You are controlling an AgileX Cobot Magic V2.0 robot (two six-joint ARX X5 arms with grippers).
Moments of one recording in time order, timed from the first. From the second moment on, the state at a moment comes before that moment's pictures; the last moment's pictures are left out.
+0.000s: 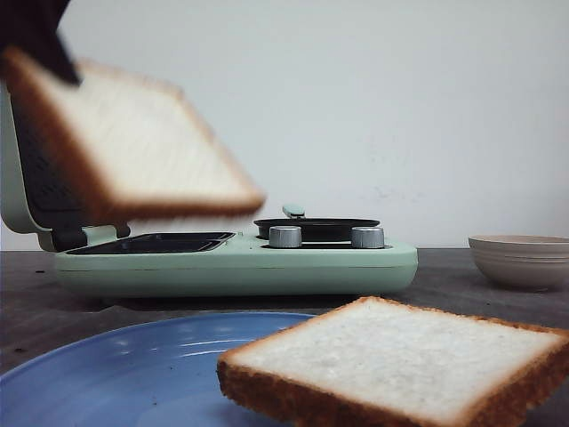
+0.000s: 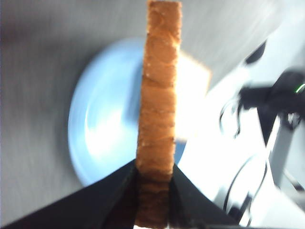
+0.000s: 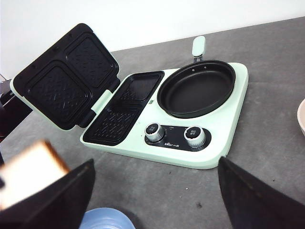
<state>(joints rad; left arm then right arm) -0.32 1.20 1.13 -1.09 0.75 -0.02 0.16 0.51 0.66 -0.44 -0.50 0.34</state>
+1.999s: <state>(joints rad) -0.40 1.94 1.81 -0.83 -0.44 -0.19 0.21 0.60 0.66 -0.40 -0.46 0.30</state>
